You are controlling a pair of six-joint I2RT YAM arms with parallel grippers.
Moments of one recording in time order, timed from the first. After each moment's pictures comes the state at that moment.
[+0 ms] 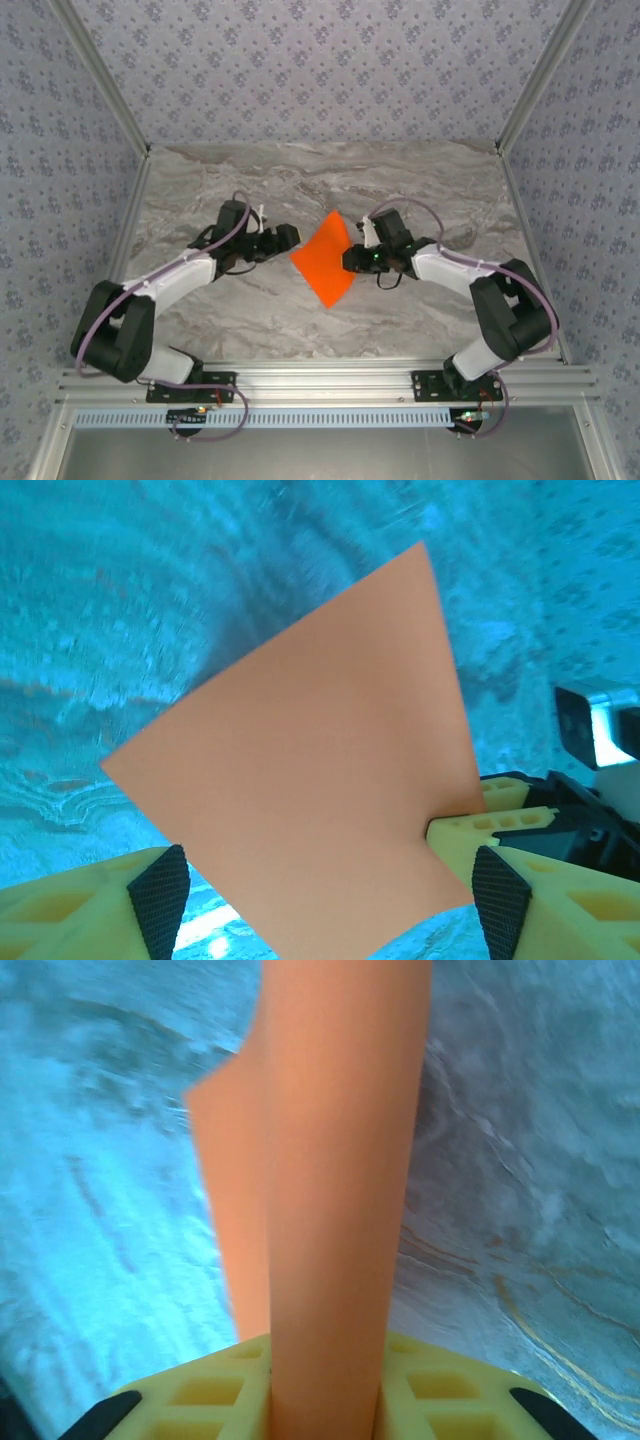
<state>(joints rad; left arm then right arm) -0.42 1.38 0.77 -0.06 0.49 -0.74 0.50 1.52 0.80 -0.15 -0.46 0.48</state>
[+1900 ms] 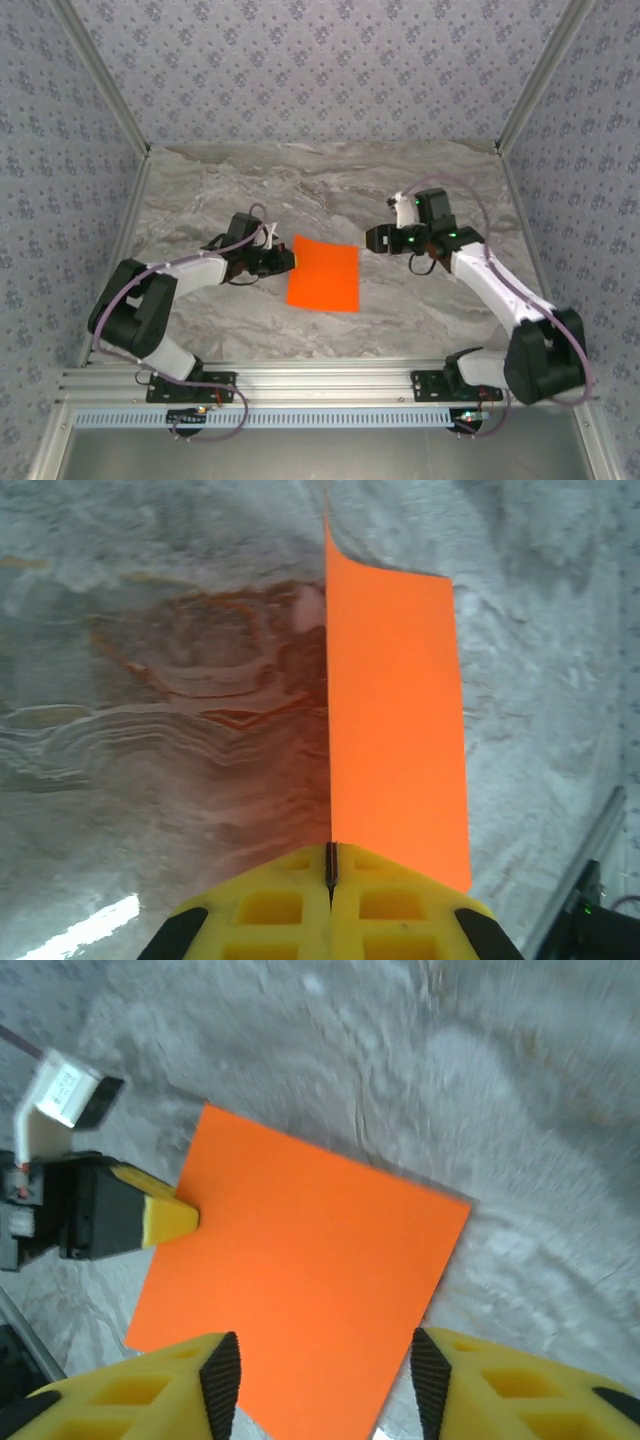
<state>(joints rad) -0.45 1.58 0.72 -0.01 0.56 -0.61 0.33 1.33 0.88 -0.39 -0.51 0.27</state>
